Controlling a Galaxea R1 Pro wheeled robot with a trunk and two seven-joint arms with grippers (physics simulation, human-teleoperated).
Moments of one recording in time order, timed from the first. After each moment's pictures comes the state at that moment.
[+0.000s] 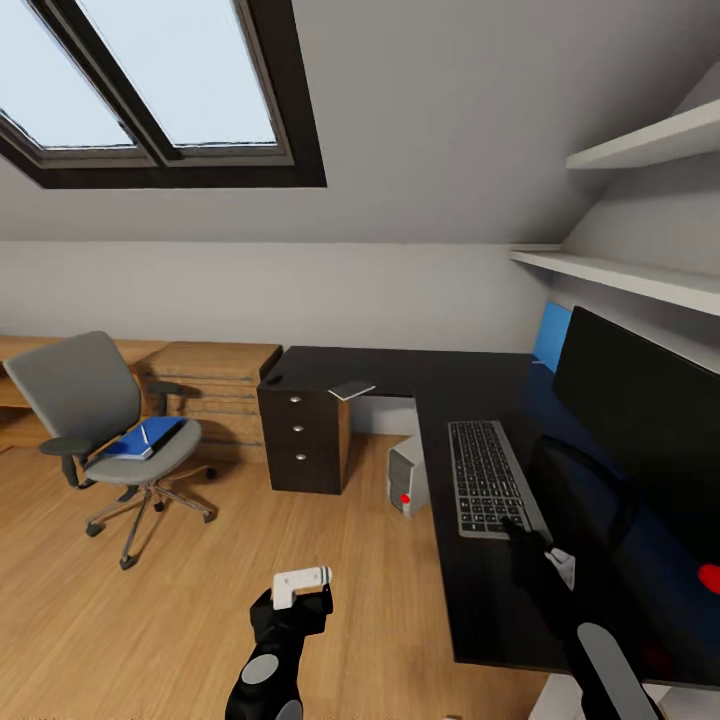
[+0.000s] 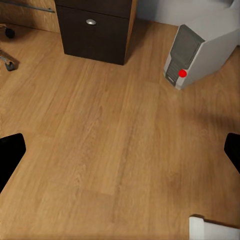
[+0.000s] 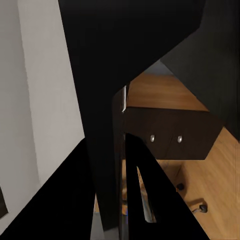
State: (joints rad) left arm -0.13 -0.03 -0.56 -1.45 0.44 0.36 0.70; right arm -0.20 -0.04 -0.16 -1.24 -1.42 0.22 0.07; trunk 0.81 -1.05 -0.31
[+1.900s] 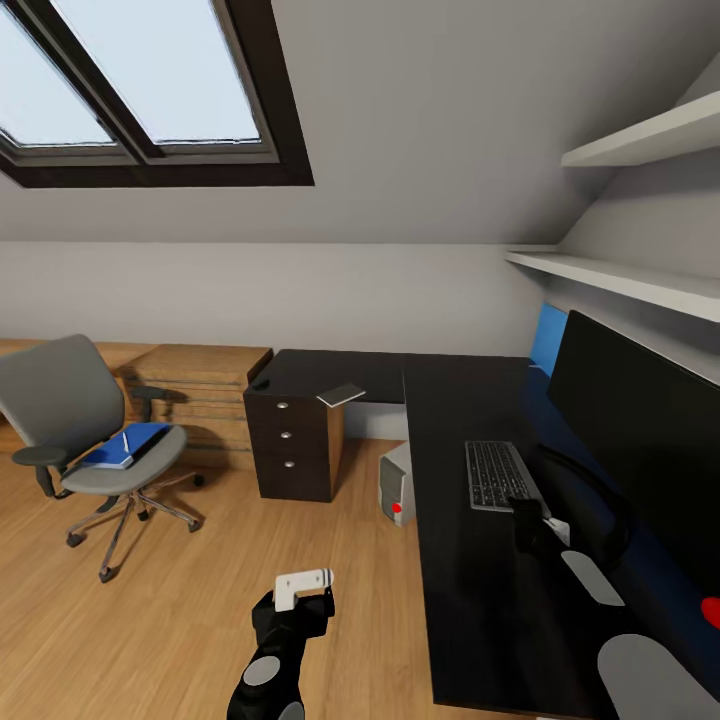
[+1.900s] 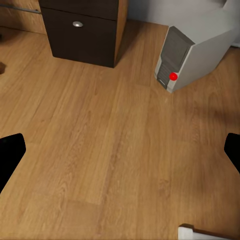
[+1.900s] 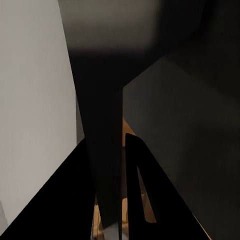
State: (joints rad) left arm -0.13 -0.03 -0.56 -1.44 0.44 0.36 0.69; right arm -0.63 -0.14 -0.19 -0.57 -1.43 0.20 0.11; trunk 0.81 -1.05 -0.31
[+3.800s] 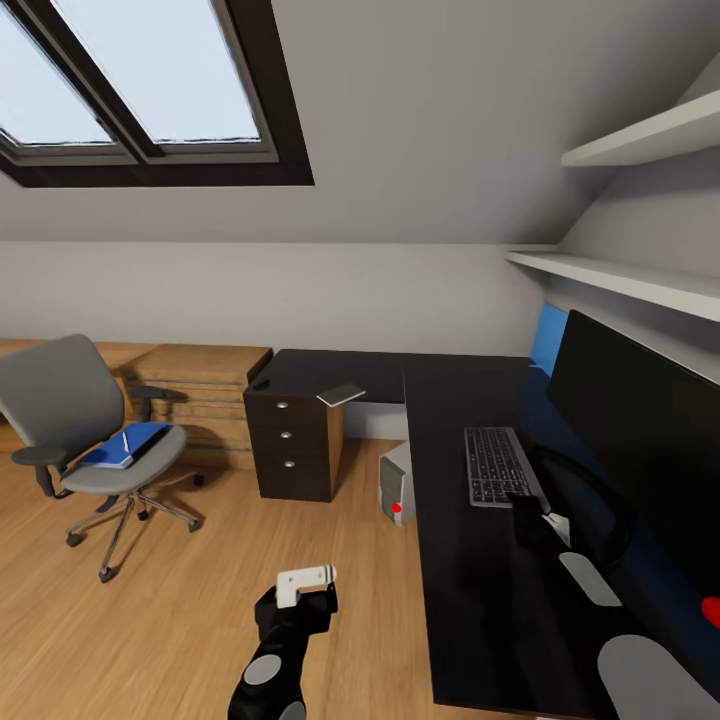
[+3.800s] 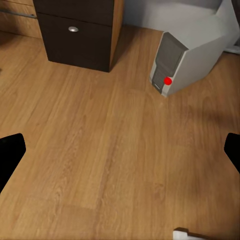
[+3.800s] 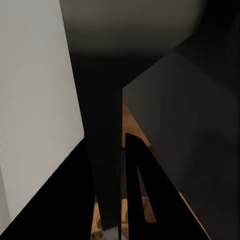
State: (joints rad) left arm -0.13 -0.03 -0.57 -1.47 0.44 0.36 0.70; right arm -0.63 -0.14 -0.19 -0.56 -1.36 0.19 0.20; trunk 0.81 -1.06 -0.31
